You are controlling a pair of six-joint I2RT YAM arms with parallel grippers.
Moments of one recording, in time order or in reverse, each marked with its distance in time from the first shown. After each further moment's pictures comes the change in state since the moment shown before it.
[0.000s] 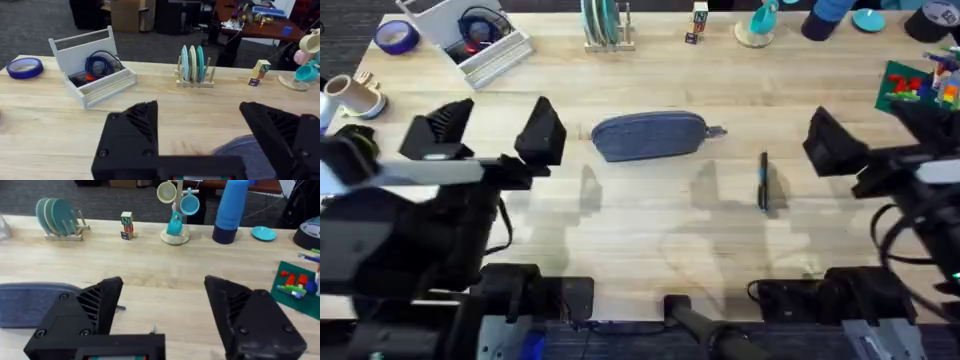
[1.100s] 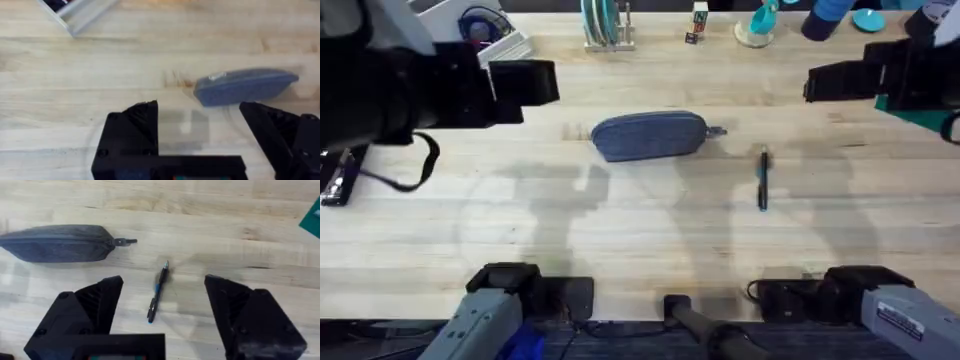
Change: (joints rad) left arm 0.000 0.791 0.863 -0.778 0.073 0.034; right arm 0.000 0.918 0.811 -0.669 -0.052 0.000
